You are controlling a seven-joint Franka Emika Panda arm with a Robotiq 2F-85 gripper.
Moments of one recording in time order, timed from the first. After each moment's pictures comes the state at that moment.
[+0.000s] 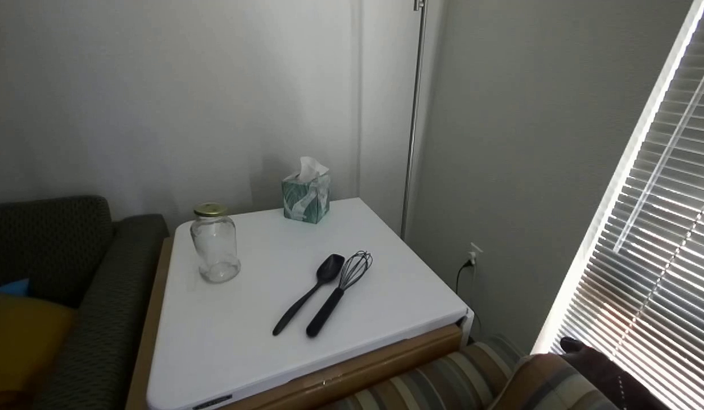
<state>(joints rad) 0.17 -0.36 0.31 -2.25 -0.05 1.85 0.34</state>
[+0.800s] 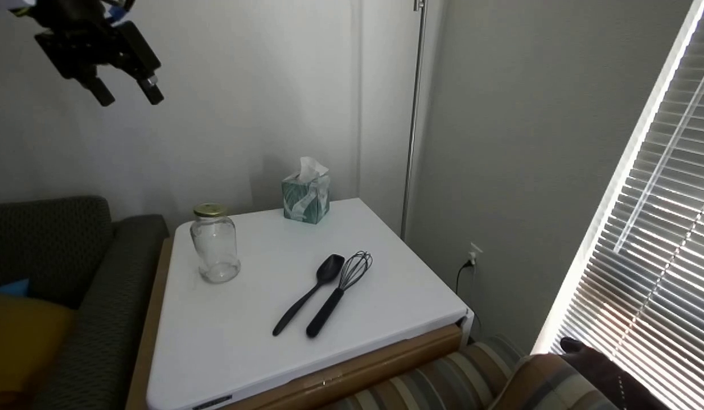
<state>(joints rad) 0.16 -0.11 0.21 -2.25 -0.13 2.51 0.06</state>
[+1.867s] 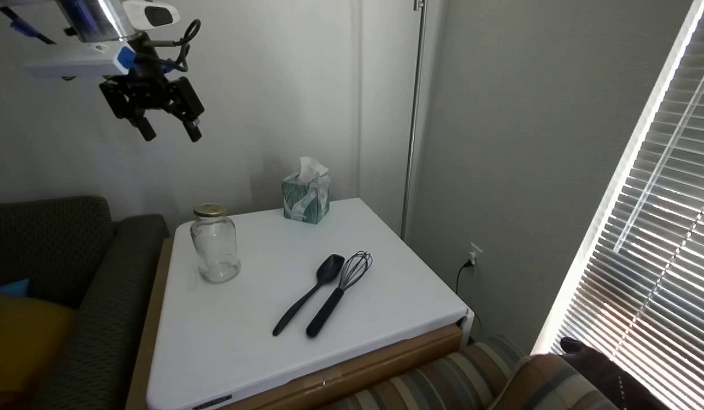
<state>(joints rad) 0.17 0.15 0.19 -2.10 -0.15 2.55 0.02</state>
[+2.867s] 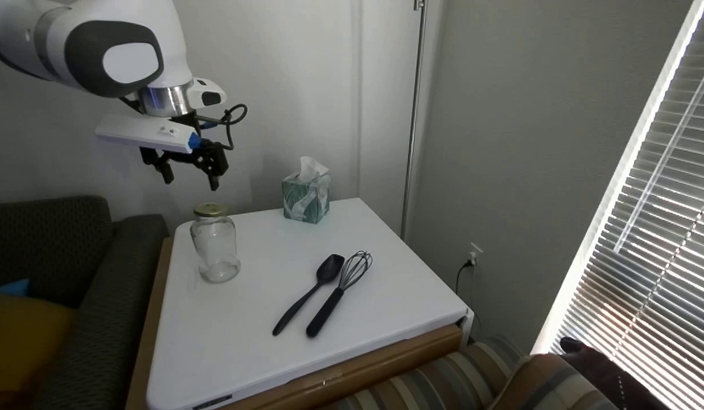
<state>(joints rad) 0.13 0.43 0.21 -1.96 0.11 2.62 -0.32</state>
